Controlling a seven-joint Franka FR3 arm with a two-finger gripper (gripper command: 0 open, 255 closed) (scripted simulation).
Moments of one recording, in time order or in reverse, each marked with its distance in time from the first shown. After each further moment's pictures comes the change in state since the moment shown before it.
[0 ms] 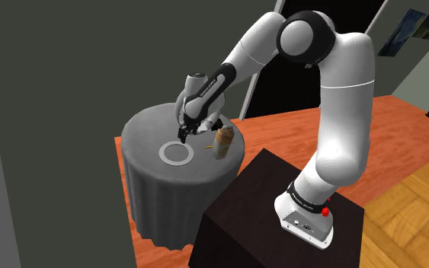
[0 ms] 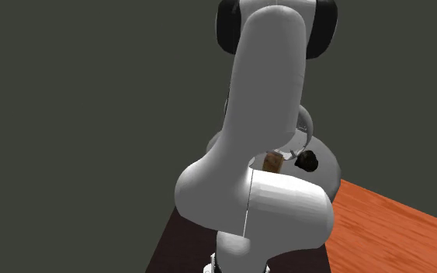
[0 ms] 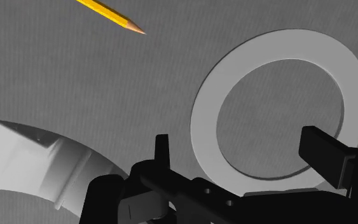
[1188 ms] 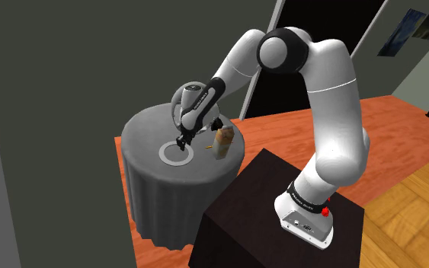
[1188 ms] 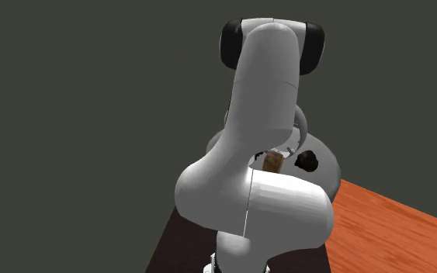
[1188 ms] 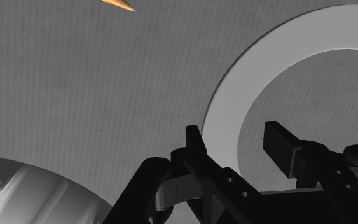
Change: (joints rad) arm 0.005 0.175 -0.004 0.095 -0.004 0.079 0.003
